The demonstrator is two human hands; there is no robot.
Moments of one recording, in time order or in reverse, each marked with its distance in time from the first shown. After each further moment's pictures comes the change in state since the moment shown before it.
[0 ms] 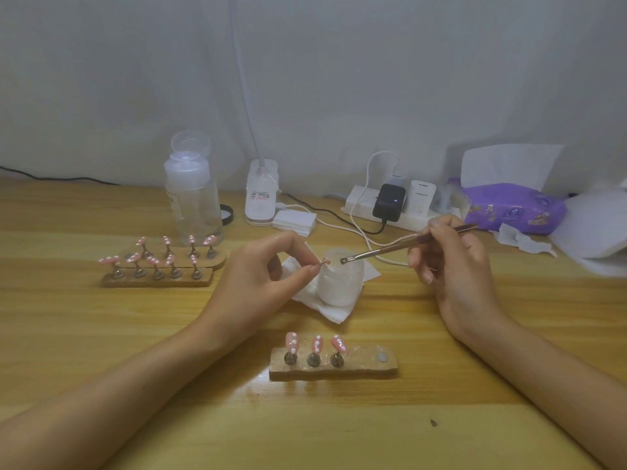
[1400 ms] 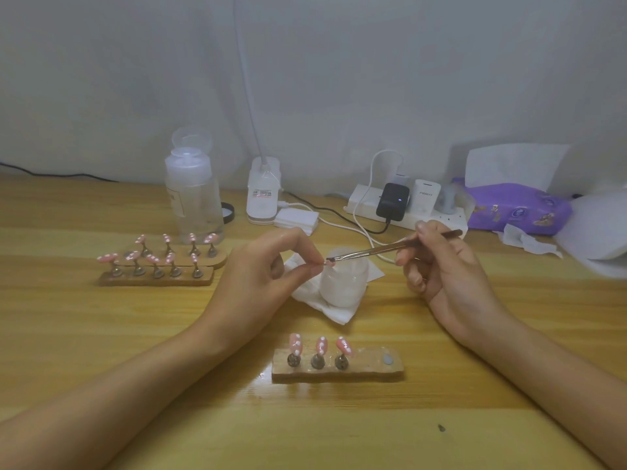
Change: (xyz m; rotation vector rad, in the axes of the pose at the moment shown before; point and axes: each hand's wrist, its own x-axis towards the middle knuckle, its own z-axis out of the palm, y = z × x) left_hand 0.000 0.000 0.000 0.049 0.018 0.052; right_hand -0.003 0.002 0.005 0.115 -0.117 0.174
